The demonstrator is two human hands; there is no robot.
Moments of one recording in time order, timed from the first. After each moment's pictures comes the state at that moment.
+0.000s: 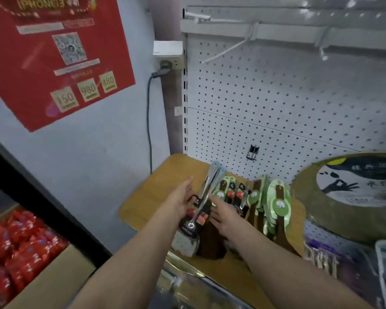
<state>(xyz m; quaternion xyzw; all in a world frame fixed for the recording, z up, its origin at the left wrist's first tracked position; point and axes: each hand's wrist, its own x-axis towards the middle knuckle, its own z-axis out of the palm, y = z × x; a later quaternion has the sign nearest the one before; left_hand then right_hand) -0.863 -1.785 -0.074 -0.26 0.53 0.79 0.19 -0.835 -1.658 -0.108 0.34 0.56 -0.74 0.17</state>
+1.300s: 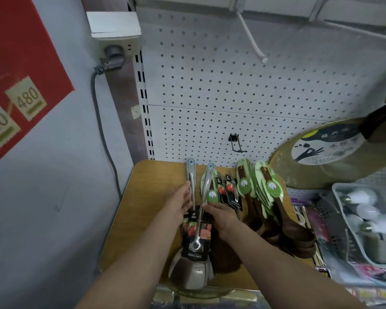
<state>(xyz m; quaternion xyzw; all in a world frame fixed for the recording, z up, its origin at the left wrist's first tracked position) -0.971 -1.802 -0.150 -0.19 0.58 0.72 0.34 -0.883 -1.692 -0.158 0.48 0.48 -0.73 0.03</state>
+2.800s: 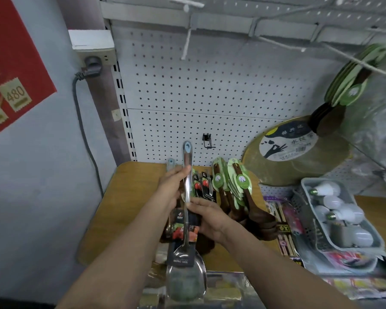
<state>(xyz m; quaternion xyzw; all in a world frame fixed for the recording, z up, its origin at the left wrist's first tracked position) -0.923 -1.764 -0.086 -0.04 0.61 0.73 0.31 -0.805 -1.672 -0.113 0.25 0.49 -0.83 0.10</state>
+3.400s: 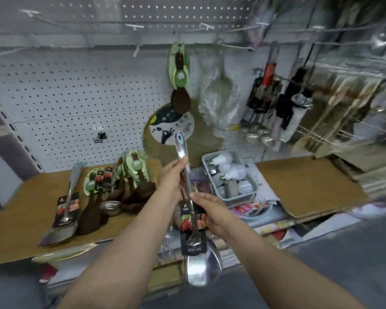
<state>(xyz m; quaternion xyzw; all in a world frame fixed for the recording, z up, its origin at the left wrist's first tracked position) -0.614 -1.521 -0.050 0.03 0.57 0.76 0.31 -0.484 -1.473 -0.096 0.31 0.48 -0.81 -0.11</state>
